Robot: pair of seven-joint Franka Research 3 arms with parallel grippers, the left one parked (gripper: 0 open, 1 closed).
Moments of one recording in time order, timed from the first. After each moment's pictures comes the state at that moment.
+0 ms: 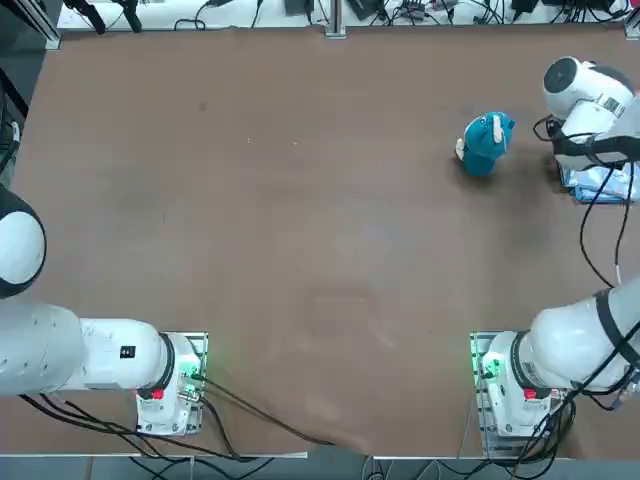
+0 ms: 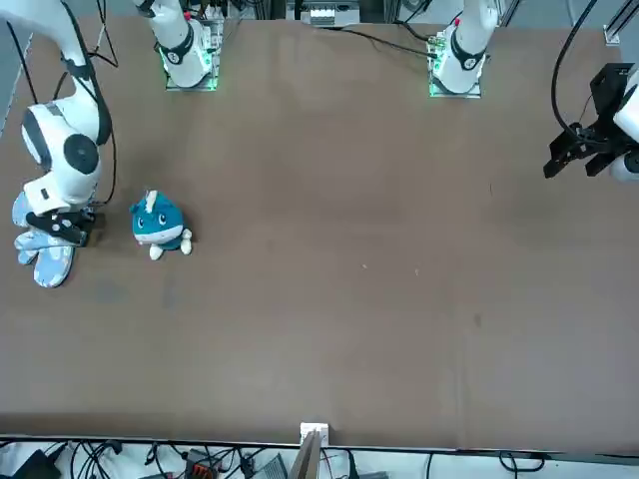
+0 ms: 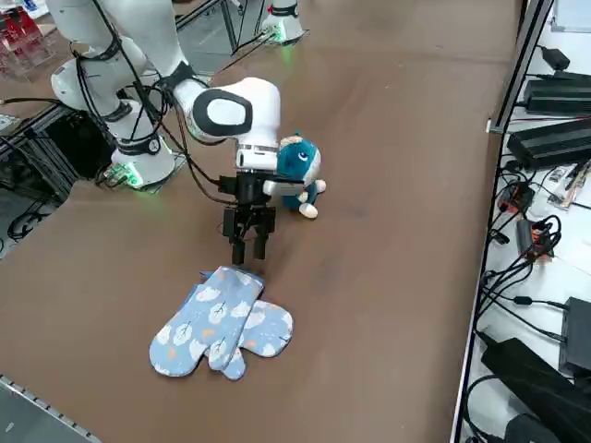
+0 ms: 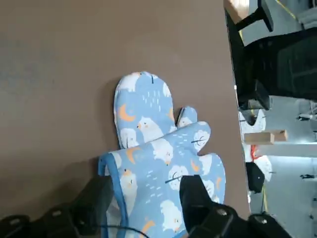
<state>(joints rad) -0.17 0.29 -0.10 -2.24 -1.31 2.45 0.95</state>
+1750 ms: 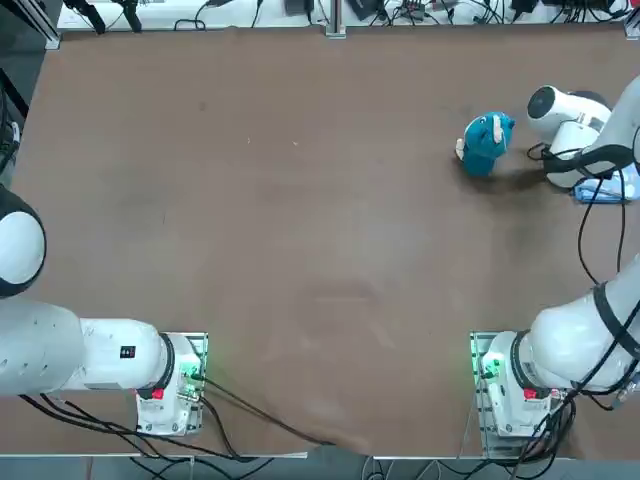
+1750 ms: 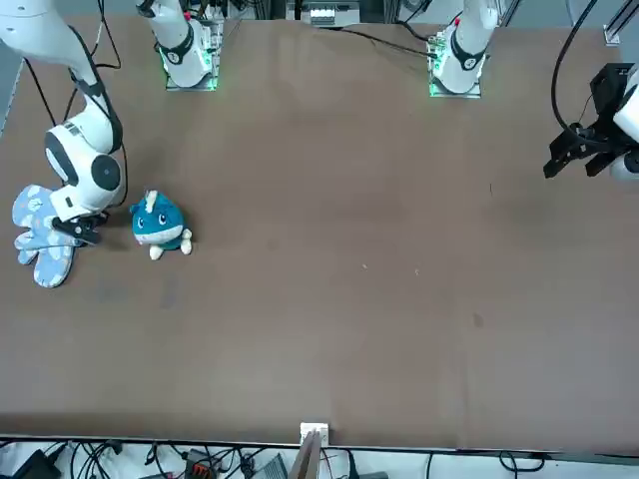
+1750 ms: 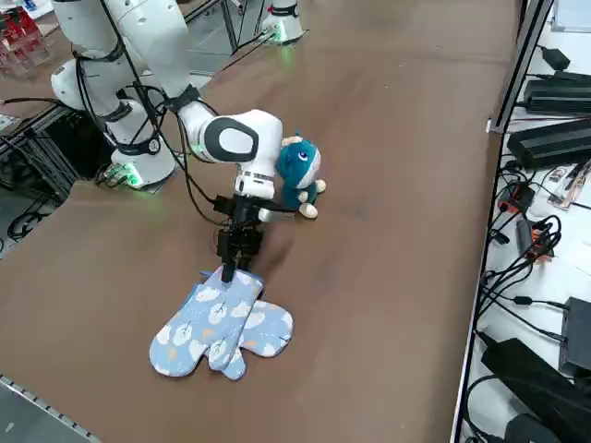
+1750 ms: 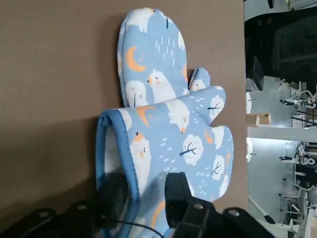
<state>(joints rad) -0.17 0.41 -0.10 -2.23 -1.36 2.36 1.00</state>
